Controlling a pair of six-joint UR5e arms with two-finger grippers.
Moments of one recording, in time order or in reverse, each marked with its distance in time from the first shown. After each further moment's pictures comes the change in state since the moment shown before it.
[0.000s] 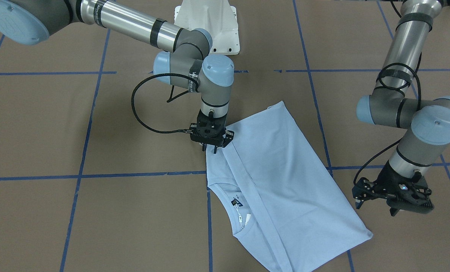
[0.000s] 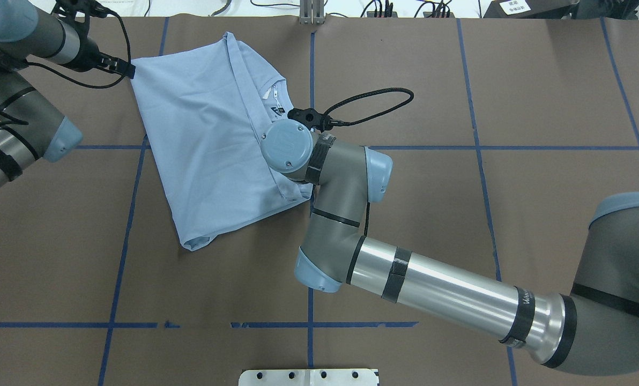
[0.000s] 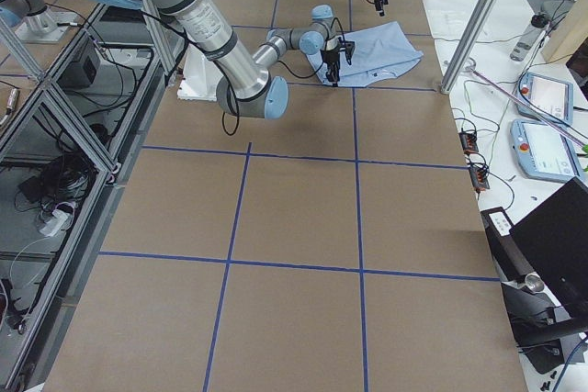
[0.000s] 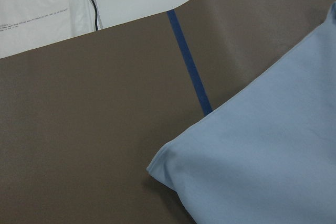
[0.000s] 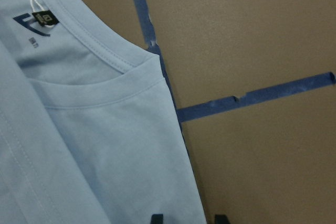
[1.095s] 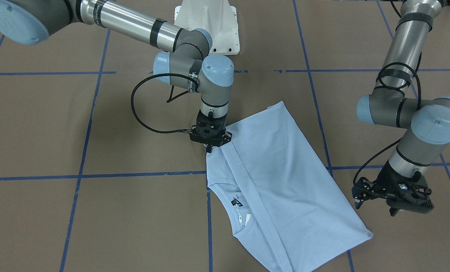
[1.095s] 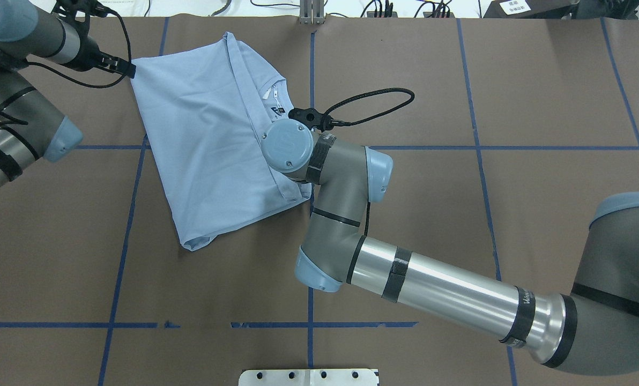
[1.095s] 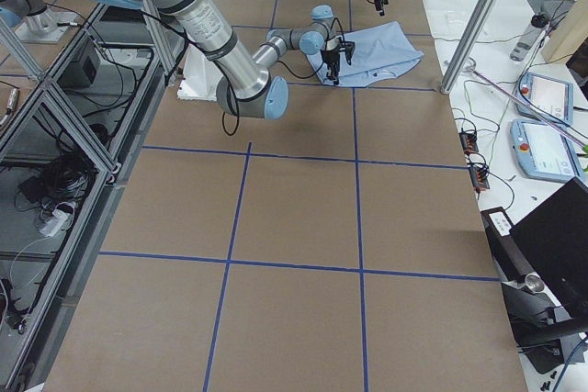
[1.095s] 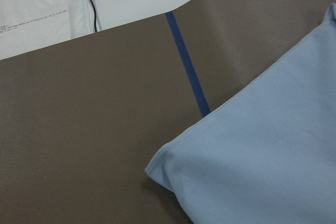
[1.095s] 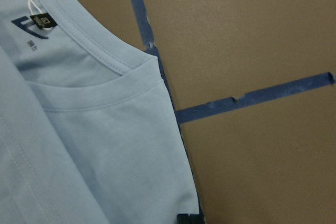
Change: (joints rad) left arm 0.000 0.001 -0.008 0.000 0.000 0.000; right arm 0.001 0.000 0.002 0.000 0.000 0.008
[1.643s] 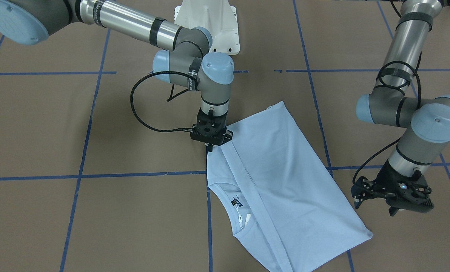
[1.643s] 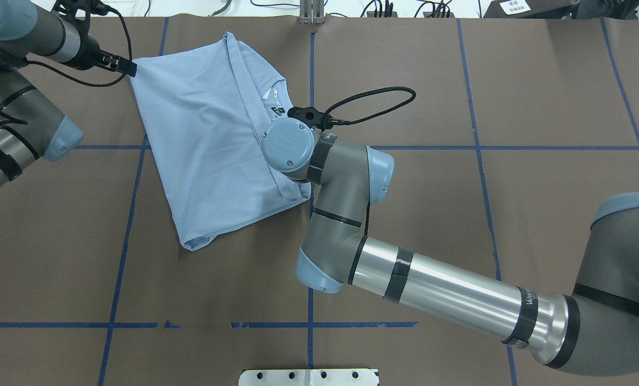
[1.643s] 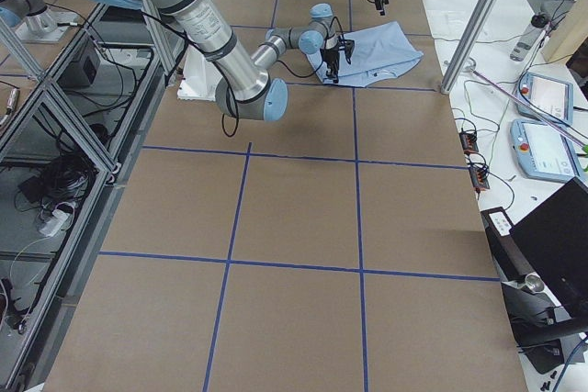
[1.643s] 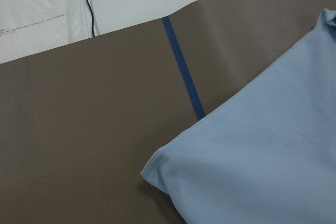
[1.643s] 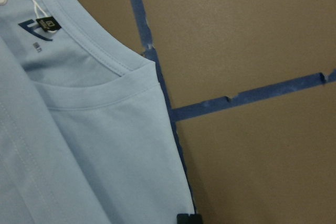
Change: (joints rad) left arm 0.000 0.001 -0.011 0.000 -0.001 -0.001; right arm 0.002 -0.040 0.065 -0.005 0.006 -0.004
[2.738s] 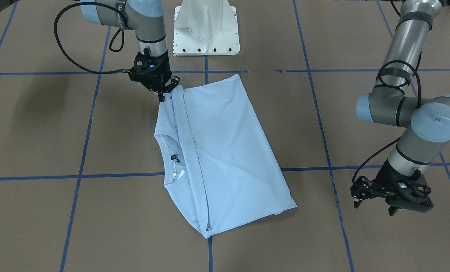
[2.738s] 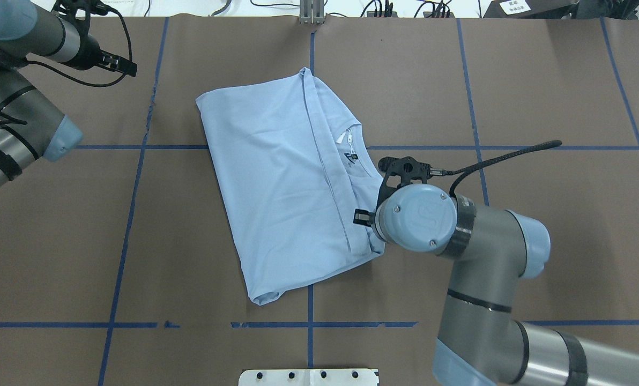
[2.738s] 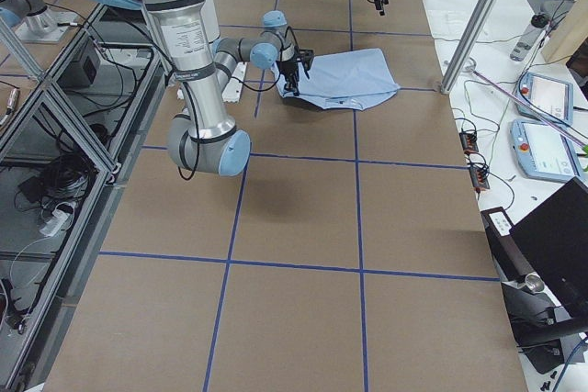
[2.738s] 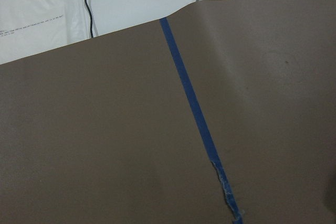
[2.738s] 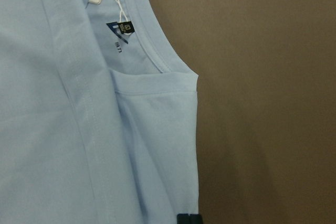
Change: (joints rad) left arm 0.000 0.001 -0.001 0.000 -0.004 0.000; right arm -0.170 -0.491 0.718 -0.208 -0.082 0.043
